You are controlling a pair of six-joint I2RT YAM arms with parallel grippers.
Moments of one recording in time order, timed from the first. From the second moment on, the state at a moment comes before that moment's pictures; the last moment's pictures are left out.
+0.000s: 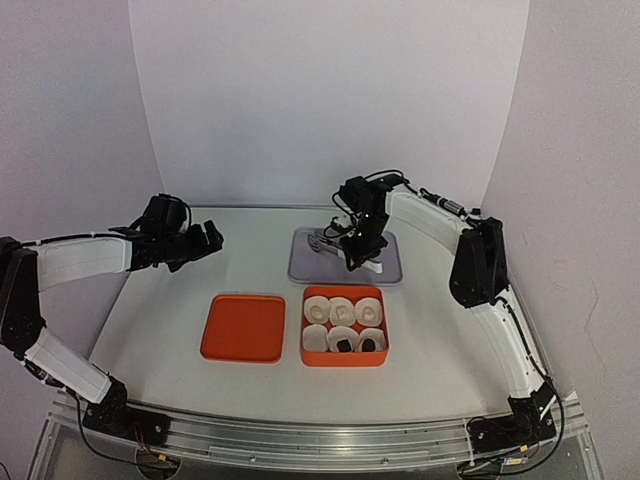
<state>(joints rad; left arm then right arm) -0.38 1.43 0.90 -0.13 -0.11 -0.66 0.62 2.55 2.47 -1.25 -0.06 -0.01</state>
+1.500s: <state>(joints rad) -0.38 1.44 0.87 -0.07 -0.07 -0.68 0.95 1.65 1.43 -1.18 -0.28 0.32</state>
